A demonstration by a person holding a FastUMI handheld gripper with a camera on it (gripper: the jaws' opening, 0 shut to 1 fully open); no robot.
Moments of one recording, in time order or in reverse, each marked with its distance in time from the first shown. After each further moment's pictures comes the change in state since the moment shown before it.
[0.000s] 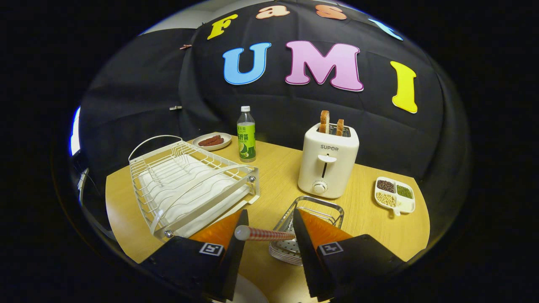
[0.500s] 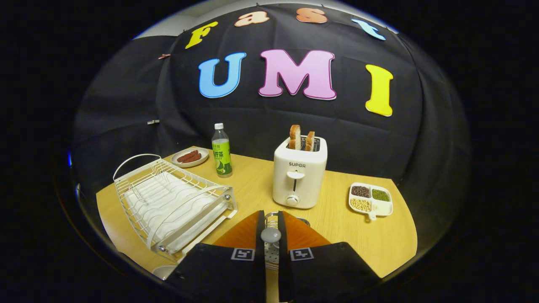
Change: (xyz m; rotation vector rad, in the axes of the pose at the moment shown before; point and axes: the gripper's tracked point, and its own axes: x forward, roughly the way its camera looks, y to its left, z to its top) arm -0.017 -0.041 0.030 0.101 -0.017 -0.141
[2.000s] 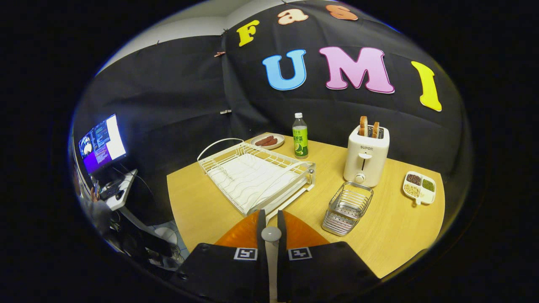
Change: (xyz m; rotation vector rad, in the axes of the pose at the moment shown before) arm -0.122 0.105 -0.035 -0.080 0.081 0.474
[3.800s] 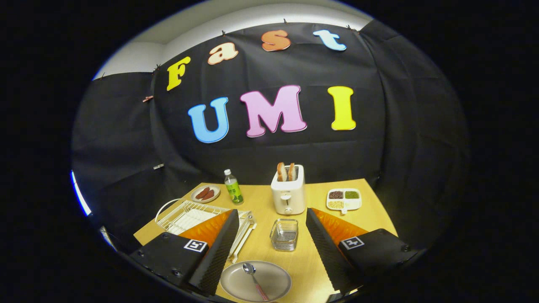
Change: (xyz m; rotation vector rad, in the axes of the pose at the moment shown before) arm -0.145 -0.056 0.133 0.220 -0.305 -0.584
